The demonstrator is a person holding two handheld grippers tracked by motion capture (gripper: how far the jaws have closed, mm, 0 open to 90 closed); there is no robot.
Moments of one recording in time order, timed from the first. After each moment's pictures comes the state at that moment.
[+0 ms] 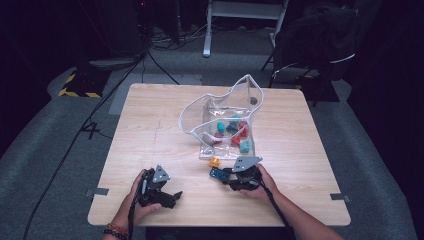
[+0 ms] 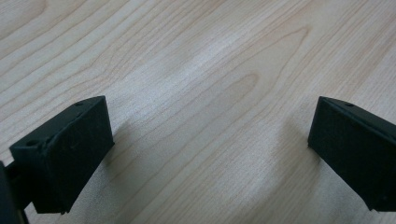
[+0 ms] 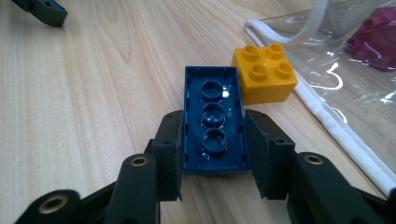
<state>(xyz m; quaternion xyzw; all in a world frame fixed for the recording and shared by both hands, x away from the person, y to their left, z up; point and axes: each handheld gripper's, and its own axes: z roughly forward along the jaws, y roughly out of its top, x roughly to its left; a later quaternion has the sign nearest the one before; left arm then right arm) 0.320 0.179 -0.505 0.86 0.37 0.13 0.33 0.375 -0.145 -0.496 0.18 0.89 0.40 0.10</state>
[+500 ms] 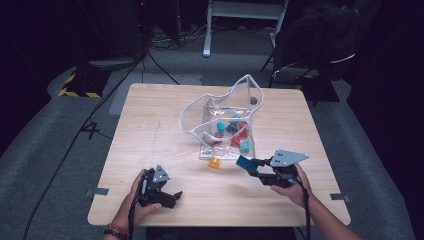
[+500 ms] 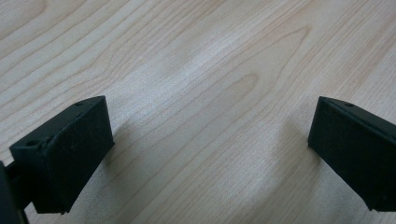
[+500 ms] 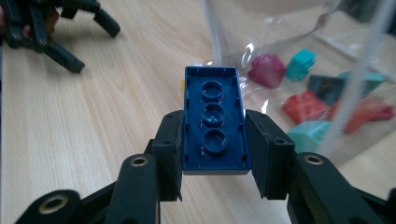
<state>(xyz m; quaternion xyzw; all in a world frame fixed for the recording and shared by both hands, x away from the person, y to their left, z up) 0.320 0.179 -0.505 0.86 0.37 0.13 0.33 0.356 -0.229 -0.428 0.21 0.85 0.47 0.15</state>
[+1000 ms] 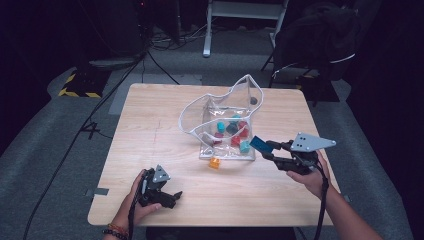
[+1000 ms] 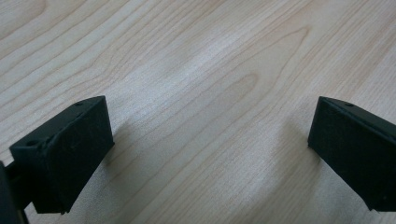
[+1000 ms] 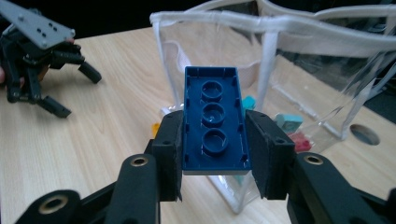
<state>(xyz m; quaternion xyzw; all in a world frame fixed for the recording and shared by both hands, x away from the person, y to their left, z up) 0.320 0.179 -0.505 0.86 0.37 0.13 0.33 0.360 -0.250 -0.362 0.22 0.82 0.49 0.20</state>
